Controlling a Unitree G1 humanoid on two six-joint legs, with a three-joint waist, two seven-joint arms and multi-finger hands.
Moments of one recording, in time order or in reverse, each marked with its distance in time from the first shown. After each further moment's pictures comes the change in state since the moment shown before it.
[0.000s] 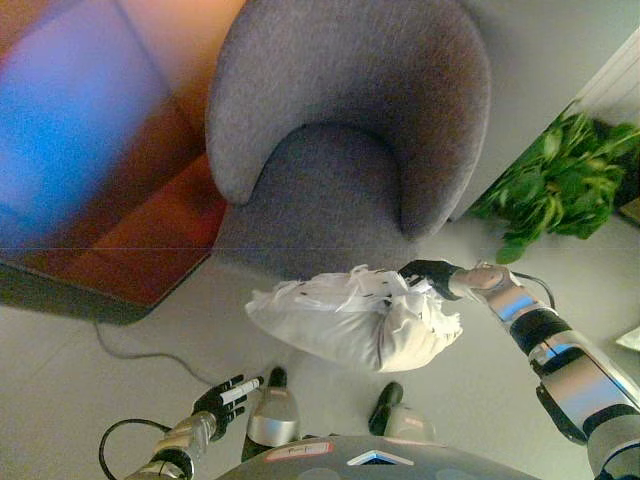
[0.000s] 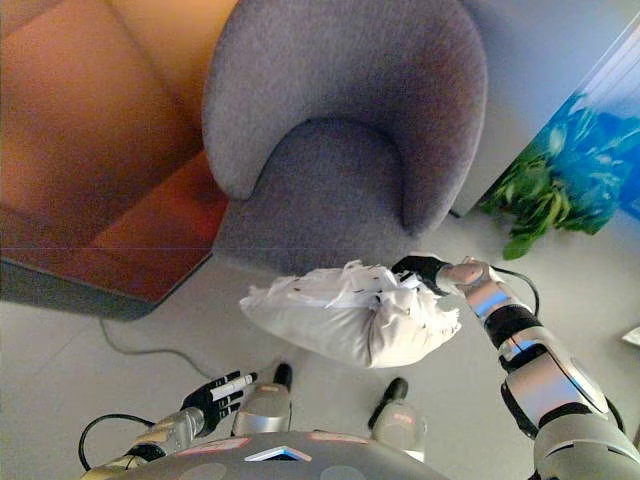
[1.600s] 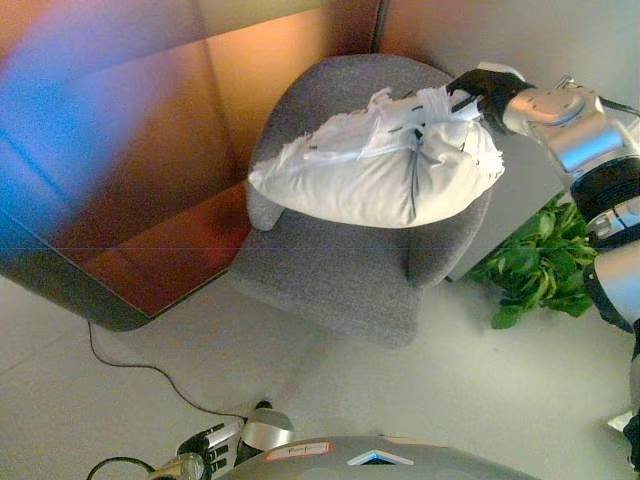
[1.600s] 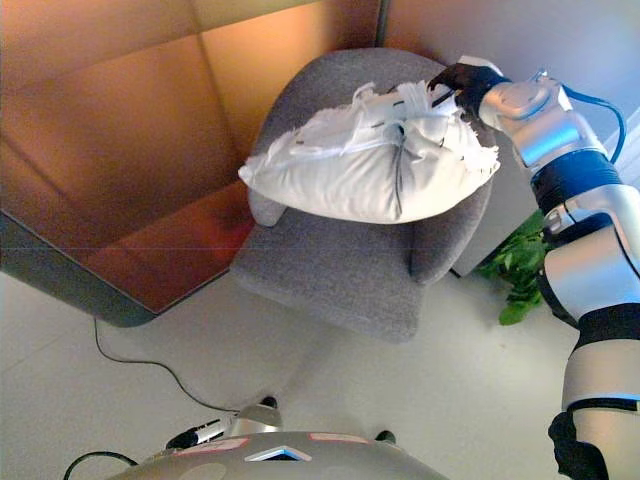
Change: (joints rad) left arm 0.078 0.002 0.028 0.105 0.011 0.027 0.082; right arm -0.715 -0.117 0.192 0.202 0.140 0.076 -0.221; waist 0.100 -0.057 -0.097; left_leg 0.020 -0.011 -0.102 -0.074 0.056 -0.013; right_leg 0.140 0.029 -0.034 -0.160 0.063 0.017
